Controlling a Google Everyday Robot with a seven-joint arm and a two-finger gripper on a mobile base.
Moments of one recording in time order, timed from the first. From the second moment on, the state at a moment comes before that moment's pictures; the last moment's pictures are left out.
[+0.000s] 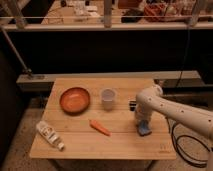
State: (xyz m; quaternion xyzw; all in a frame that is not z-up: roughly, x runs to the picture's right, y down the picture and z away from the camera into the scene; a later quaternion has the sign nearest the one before) arm 0.205 0.202 0.853 -0.22 -0.26 -0.71 0.62
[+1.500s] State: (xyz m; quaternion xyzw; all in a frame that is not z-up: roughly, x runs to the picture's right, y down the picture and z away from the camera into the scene) arm 0.238 0.292 0.784 -0.21 -0.29 -0.72 0.59
